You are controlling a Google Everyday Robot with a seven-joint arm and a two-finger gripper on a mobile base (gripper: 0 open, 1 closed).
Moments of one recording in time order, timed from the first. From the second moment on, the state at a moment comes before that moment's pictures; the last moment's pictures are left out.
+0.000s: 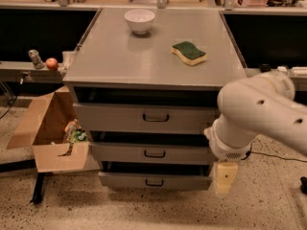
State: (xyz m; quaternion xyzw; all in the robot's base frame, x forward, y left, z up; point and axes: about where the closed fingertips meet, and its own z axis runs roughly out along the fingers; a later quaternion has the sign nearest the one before) arm 0.425 -0.185 0.718 -0.68 0.73 -0.01 0.05
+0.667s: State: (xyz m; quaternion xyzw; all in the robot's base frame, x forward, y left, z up) arm 0.434 -0.172 0.584 -0.69 0.72 0.05 0.07
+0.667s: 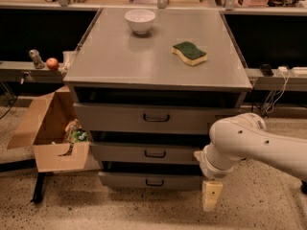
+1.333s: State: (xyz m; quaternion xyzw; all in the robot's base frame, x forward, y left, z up) arm 0.434 -0.167 0.567 -0.70 0.71 0.05 0.07
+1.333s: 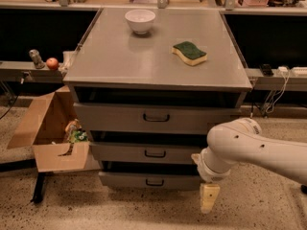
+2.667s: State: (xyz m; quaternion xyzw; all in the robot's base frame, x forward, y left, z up) arm 0.433 -0.131 0.405 -0.71 0.68 0.18 0.07
